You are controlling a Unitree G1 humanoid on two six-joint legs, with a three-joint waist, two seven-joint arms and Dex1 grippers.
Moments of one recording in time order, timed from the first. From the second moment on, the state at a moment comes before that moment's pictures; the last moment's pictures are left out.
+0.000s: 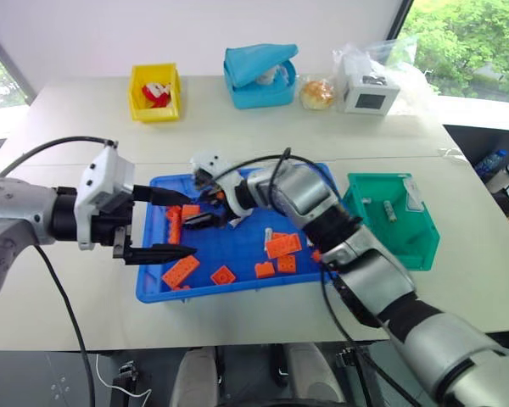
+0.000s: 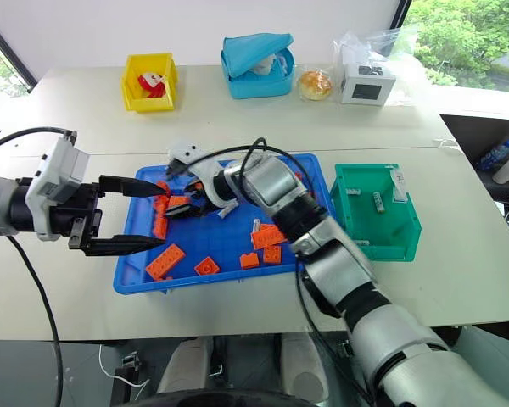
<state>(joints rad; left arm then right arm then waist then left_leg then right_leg) -0.31 1.08 0.22 -0.46 -0.82 0.72 -1.19 -1.07 -0.26 0.54 0.32 0.16 0.67 1.01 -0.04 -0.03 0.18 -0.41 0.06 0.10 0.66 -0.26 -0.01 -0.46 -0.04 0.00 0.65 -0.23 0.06</state>
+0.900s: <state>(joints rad) -0.19 1.08 0.33 -0.41 -0.80 0.72 -1.17 -1.08 -0.32 0.59 0.75 -0.14 -0.21 1.27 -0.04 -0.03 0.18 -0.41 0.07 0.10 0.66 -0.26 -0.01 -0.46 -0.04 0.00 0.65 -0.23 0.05</state>
